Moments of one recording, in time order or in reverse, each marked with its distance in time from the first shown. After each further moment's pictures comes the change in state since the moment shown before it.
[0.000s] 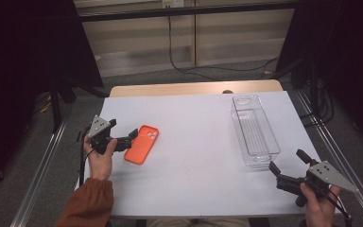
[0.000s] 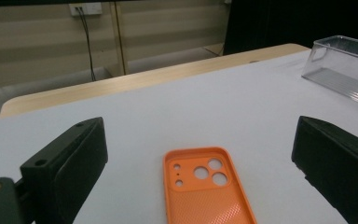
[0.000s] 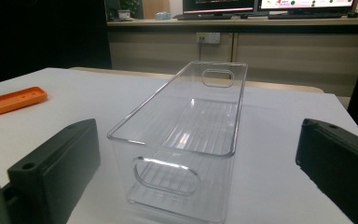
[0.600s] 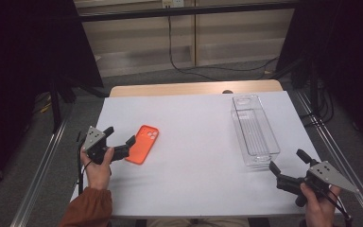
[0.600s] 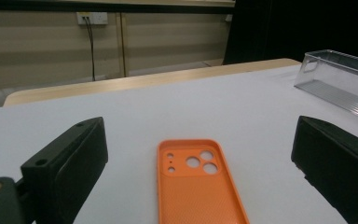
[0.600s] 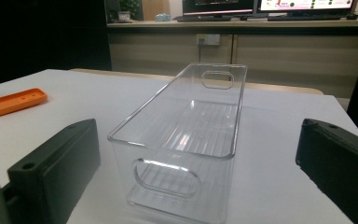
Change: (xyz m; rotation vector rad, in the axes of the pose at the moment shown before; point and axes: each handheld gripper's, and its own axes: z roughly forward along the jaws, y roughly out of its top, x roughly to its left) left arm -0.008 -0.024 -0.021 -0.095 0.040 -0.047; right arm 0.001 0.001 -0.001 -0.003 0.002 -0.001
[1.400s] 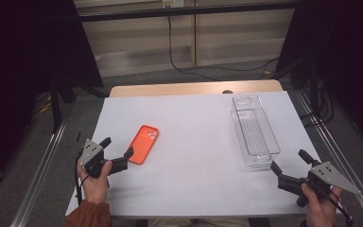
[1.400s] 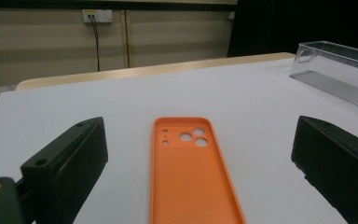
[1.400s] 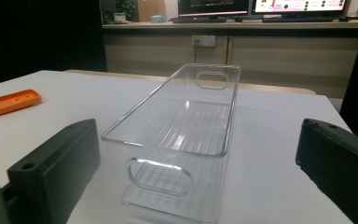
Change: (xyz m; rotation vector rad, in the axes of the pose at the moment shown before) left arm -0.015 -0.018 -0.027 0.001 0.007 0.003; right arm -0.003 -0.001 -0.002 -0.012 -0.020 -0.002
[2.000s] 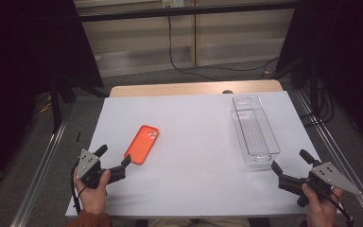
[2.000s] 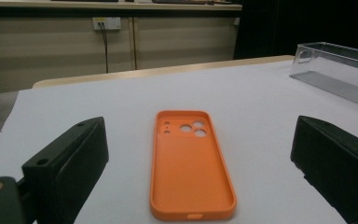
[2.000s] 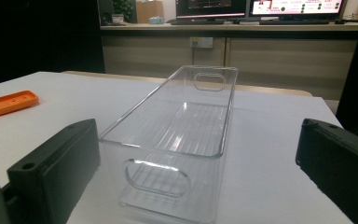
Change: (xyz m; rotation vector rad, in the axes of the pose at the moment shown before) left arm -0.011 -0.011 -0.022 -0.033 0.042 0.013; right arm -0.001 0.000 -0.001 -0.003 -0.011 -0.005
